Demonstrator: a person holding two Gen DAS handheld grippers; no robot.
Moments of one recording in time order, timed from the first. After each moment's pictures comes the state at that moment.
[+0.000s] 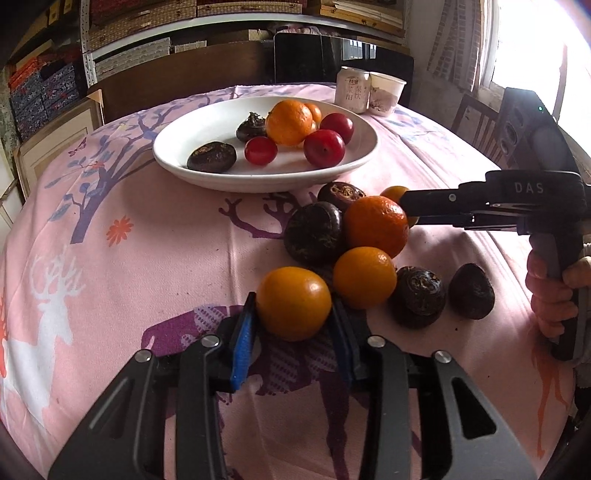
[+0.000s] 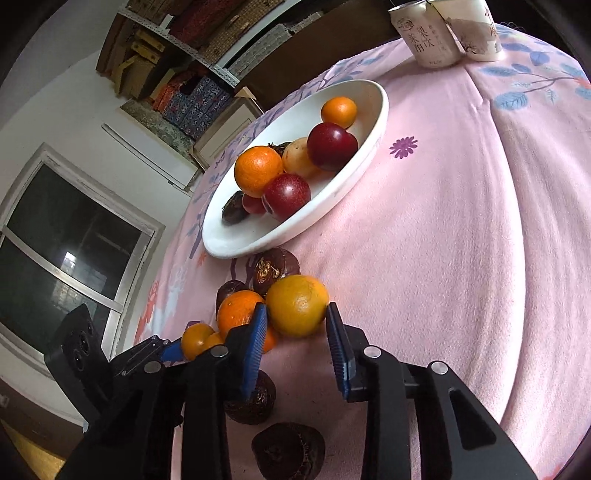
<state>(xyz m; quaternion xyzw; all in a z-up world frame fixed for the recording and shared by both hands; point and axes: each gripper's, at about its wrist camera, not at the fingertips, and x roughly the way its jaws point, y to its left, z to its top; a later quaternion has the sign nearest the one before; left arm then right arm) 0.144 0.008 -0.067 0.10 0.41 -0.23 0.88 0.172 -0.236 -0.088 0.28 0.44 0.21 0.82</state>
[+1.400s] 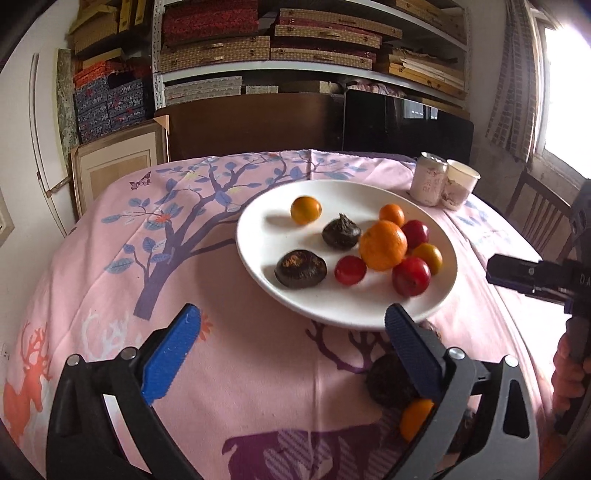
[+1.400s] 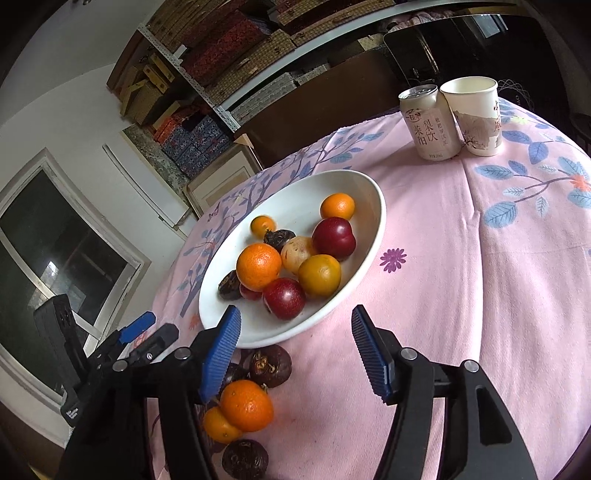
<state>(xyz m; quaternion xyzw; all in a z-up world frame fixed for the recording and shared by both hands) 0.199 0.024 -0.021 0.05 0.33 -0.13 0.93 0.198 -0.256 -0.045 0.25 0.36 0.17 0.88</state>
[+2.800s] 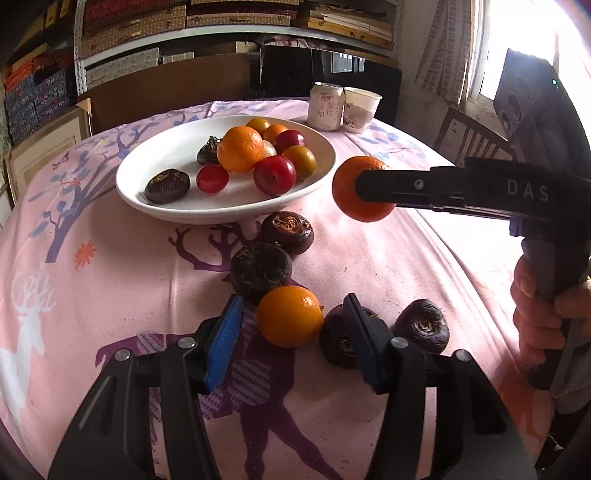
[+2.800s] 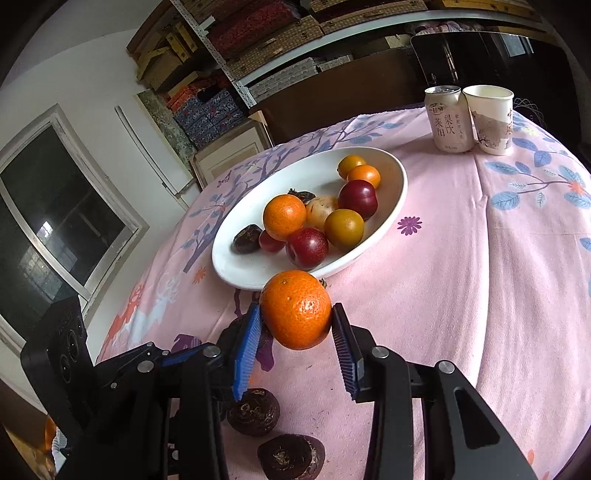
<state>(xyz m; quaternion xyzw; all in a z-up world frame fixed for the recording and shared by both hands) 0.142 -0.031 -0.058 0.07 0.40 -0.26 0.88 0.157 -0.226 -0.038 0.19 0.38 0.19 0.89</state>
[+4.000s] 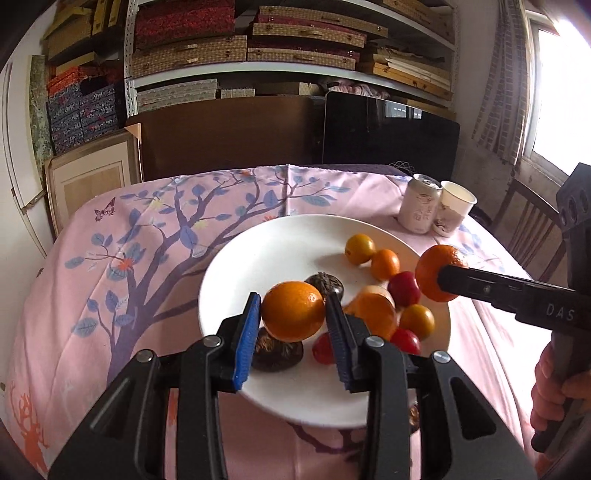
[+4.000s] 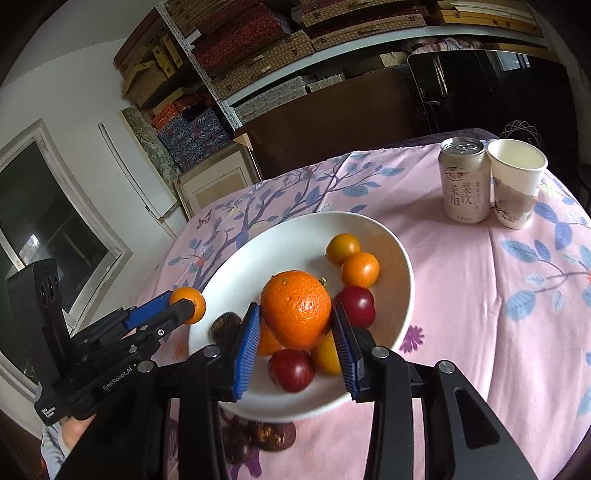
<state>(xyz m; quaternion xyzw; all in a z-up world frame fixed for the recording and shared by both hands) 0.284 -0.005 0.006 0.04 0.34 -0.16 0.93 0.266 -0.228 -0.009 0.18 0.36 0.15 0.90</state>
